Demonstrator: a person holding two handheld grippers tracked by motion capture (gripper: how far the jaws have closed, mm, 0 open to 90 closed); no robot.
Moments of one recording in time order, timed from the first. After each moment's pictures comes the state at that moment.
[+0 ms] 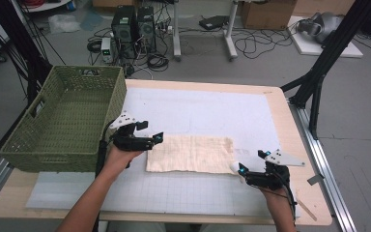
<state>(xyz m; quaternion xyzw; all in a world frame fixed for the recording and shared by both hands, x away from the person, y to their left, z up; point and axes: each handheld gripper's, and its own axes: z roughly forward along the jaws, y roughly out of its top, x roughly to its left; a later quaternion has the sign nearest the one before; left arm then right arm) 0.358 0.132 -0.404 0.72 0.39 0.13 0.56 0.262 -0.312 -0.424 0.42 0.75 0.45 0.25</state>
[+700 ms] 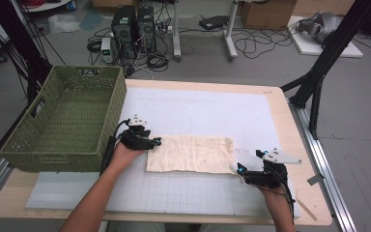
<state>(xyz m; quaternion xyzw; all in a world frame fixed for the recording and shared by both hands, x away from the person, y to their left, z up) 0.391 0.127 -0.450 0.79 0.41 0.14 0.43 0.269 -0.310 -0.428 0.42 0.76 0.44 0.24</state>
